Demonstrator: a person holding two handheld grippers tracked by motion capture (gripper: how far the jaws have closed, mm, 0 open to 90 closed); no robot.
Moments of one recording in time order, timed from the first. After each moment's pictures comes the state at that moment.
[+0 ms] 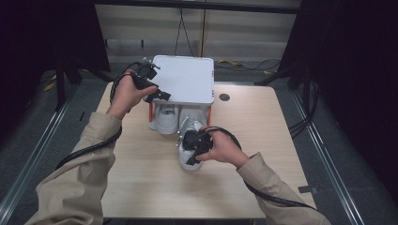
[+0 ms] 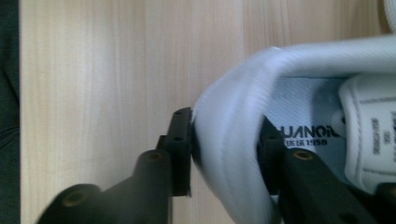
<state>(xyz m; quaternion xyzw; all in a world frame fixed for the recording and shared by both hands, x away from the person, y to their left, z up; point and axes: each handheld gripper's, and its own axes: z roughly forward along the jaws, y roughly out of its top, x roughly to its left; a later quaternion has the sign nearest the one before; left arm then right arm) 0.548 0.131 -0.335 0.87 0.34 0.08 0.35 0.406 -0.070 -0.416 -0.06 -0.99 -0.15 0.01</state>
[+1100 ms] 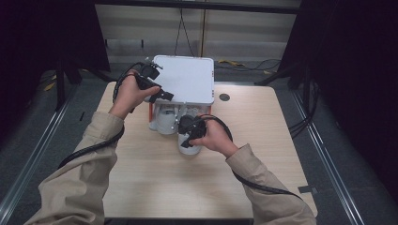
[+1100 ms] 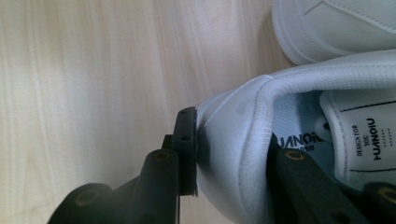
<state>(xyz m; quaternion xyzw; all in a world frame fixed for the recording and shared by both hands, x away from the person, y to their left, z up) 0.549 0.123 -0.336 0.87 0.34 0.07 0.36 0.450 -0.058 -0.408 -0.12 -0.98 -0.17 -0.05</state>
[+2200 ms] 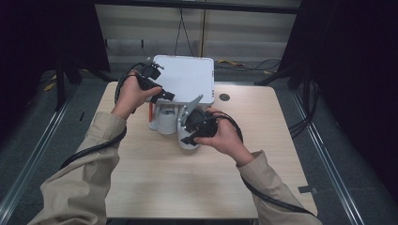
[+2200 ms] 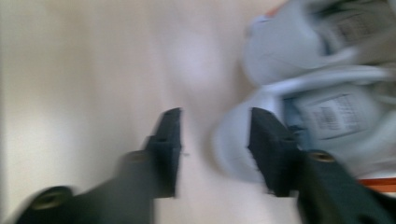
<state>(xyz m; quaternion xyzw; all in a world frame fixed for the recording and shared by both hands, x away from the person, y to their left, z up) 0.548 0.118 -0.336 0.86 0.35 0.08 0.36 0.408 -0.079 -0.354 -0.15 -0.95 -0.25 -0.08</state>
